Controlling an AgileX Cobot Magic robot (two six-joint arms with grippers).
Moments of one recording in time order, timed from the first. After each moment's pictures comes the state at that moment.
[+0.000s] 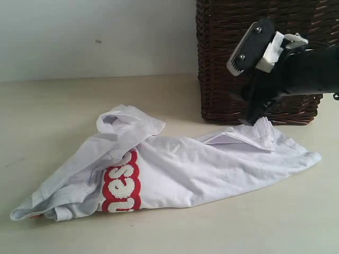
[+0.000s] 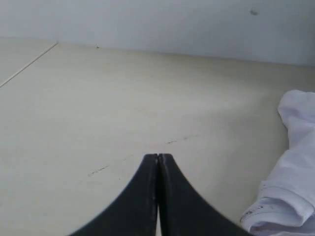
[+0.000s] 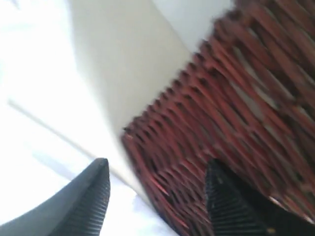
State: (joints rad) left arm 0.13 0.01 0.00 0.02 0.36 -0.07; right arm 0.29 1.57 -0.89 1.27 0.19 -2.02
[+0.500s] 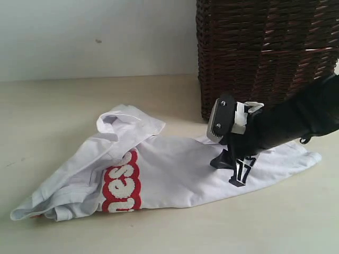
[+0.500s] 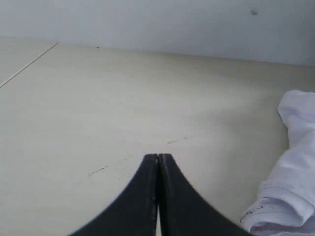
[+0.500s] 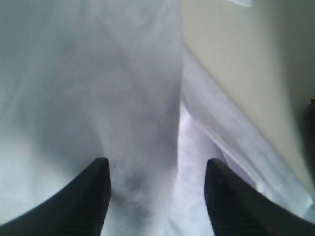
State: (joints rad) left arm 0.13 0.01 0.00 0.02 0.36 -0.07; right arm 0.29 1.87 -0.89 1.19 0.38 -2.08
